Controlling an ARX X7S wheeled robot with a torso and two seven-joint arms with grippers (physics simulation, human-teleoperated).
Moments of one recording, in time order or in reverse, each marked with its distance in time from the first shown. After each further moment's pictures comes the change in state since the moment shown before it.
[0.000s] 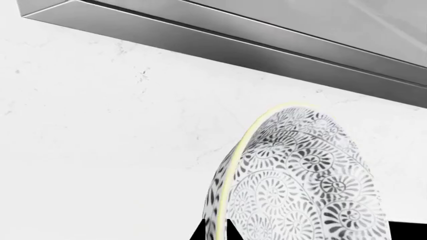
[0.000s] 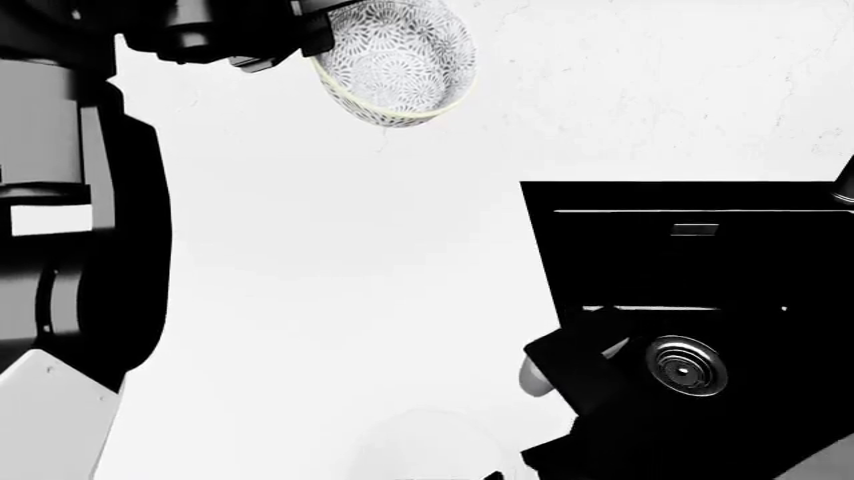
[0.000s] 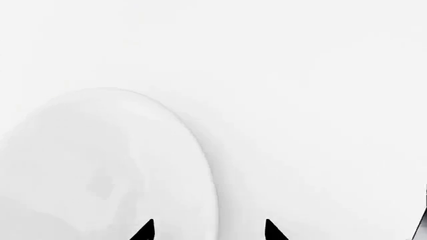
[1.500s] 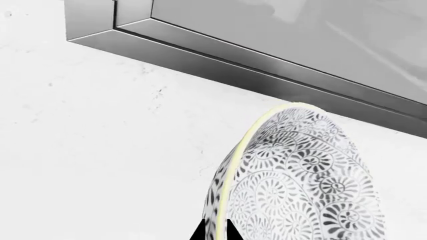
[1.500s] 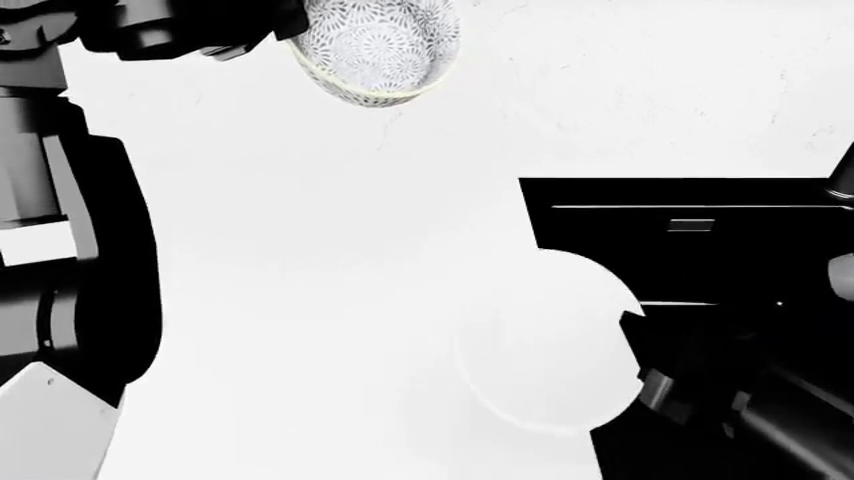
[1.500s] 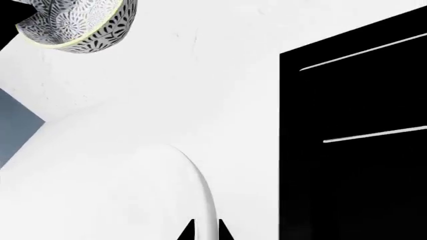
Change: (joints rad) left arm 0.078 -0.043 -0.059 0.236 -0.132 -0.077 -0.138; right arm -0.399 0.618 0.308 -0.271 -0.238 -0.801 -0.419
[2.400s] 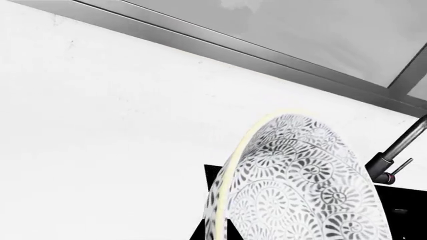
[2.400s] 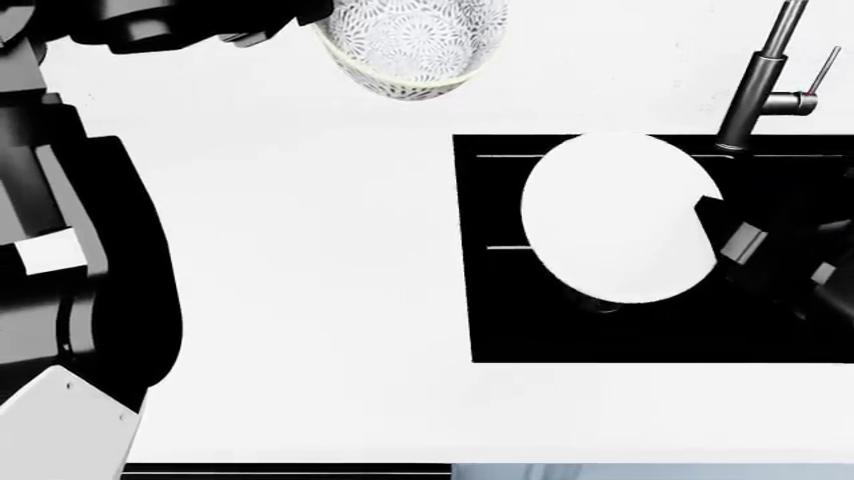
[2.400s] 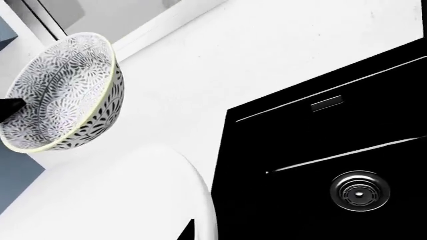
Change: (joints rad) left arm 0.027 0.032 -0.074 0.165 -0.167 -0.121 -0.114; right arm 0.112 -0.048 0.149 0.236 0.065 0.105 -0.015
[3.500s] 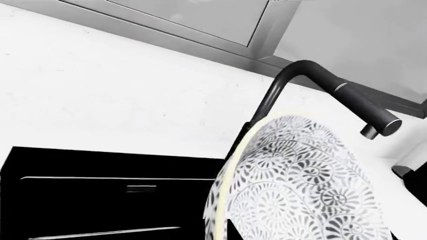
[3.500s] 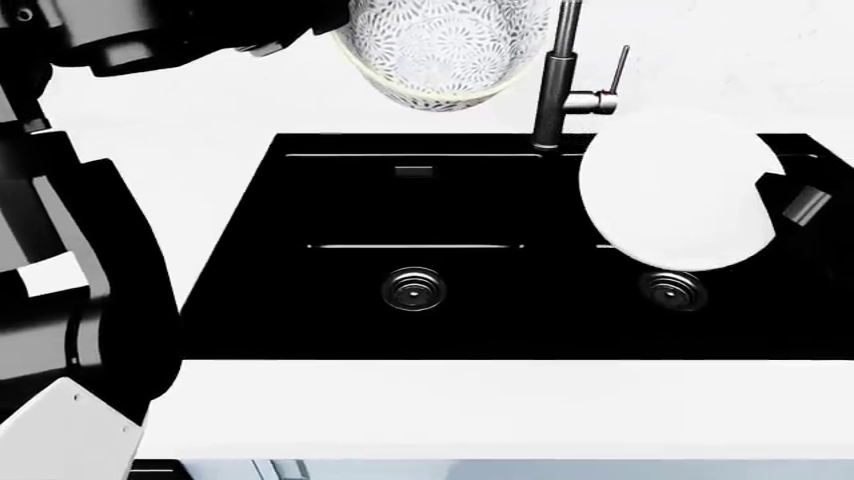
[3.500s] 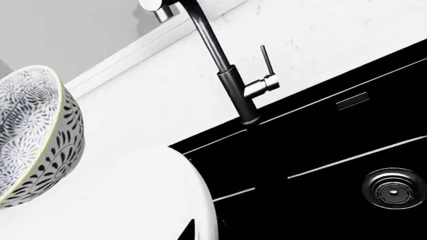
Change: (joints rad) left arm 0.061 -0.020 -0.020 0.107 -0.313 -0.061 -0.160; right arm -0.022 0.060 0.027 0.094 0.003 -0.008 -0.035
